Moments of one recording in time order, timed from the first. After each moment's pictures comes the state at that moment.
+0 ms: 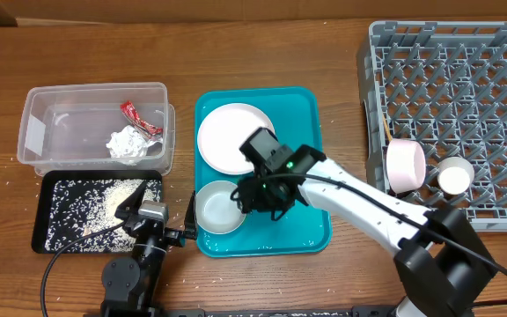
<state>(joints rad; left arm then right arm) -0.09 0.02 0.01 -0.07 0.11 0.01 0.78 1.79 1.22 -0.73 -0.30 0.68</state>
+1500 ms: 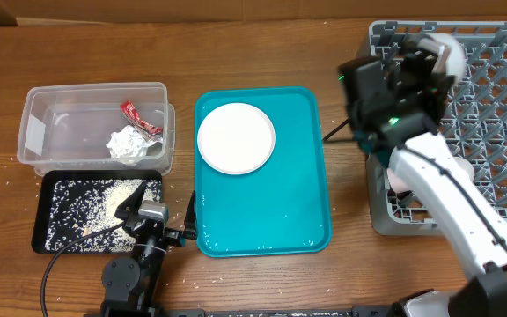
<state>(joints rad) -0.09 0.02 0.01 -0.07 0.11 0.01 0.34 1.58 1.33 -0.63 1.36 0.40</state>
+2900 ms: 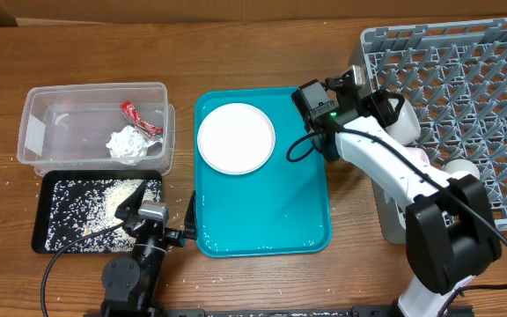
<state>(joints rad) -0.09 0.02 0.01 -0.07 0.11 0.01 0.47 1.87 1.36 -0.84 1.23 0.09</state>
